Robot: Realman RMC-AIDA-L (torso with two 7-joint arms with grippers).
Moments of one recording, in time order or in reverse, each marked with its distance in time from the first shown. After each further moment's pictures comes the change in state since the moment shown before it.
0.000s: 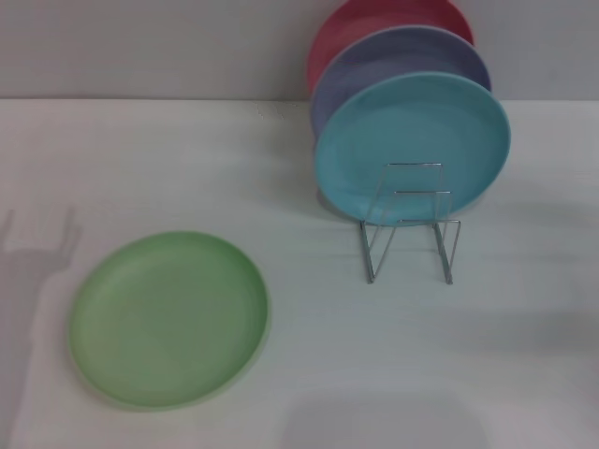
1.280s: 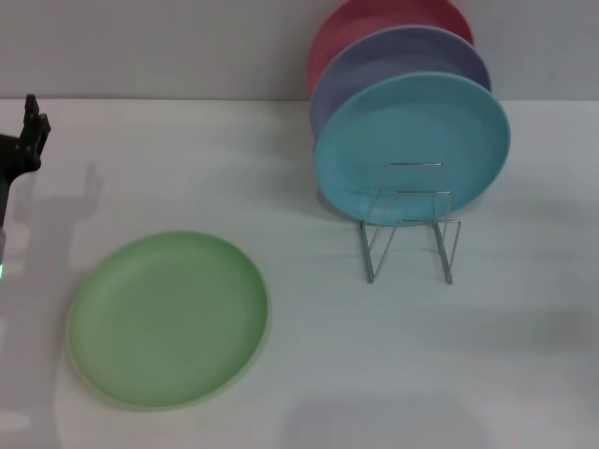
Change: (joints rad) left arm -0.156 0.022 -0.225 -0.123 0.000 -0.436 0.357; right arm 0.006 0.002 -0.002 0.000 0.004 0.002 0.000
